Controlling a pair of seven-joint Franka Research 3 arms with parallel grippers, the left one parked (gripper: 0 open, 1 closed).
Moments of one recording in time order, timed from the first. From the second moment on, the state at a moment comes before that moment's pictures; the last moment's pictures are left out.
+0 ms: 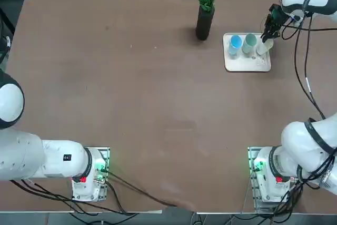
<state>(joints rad) -0.71 0.58 0.59 -1.87 -0.13 2.21 1.39</state>
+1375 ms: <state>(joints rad) -0.70 0.39 0.61 -1.58 -0.16 1.69 1.05</state>
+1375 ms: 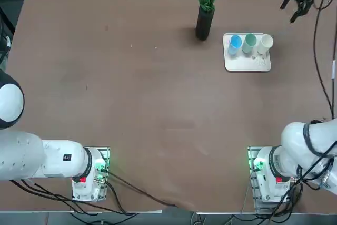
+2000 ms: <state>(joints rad) -0.72 0.39 0.60 -1.38 -0.16 1.46 0.29</state>
